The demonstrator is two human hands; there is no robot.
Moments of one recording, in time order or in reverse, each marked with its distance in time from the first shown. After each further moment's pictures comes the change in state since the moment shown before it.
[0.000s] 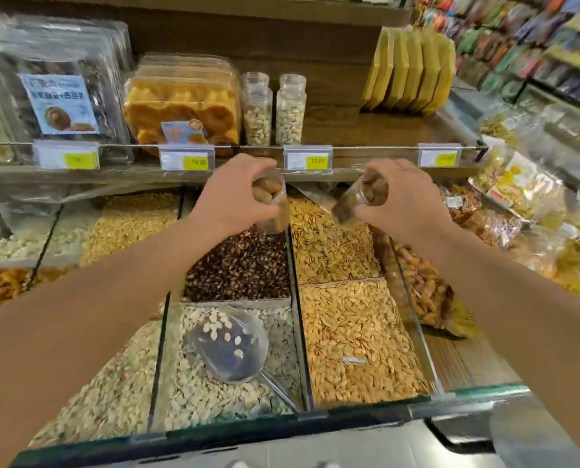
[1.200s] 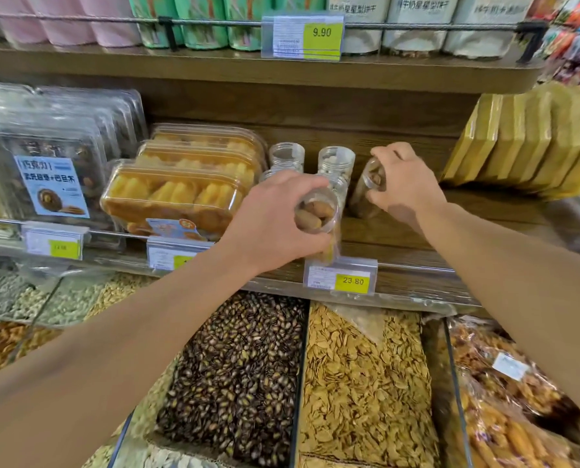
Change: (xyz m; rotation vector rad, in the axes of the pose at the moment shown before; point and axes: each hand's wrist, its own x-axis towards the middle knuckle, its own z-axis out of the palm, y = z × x) left_hand 0.199 -0.014 0.019 0.033 0.113 -0.048; right_hand 0.347 0.045 0.089 -0.044 -0.090 -0.228
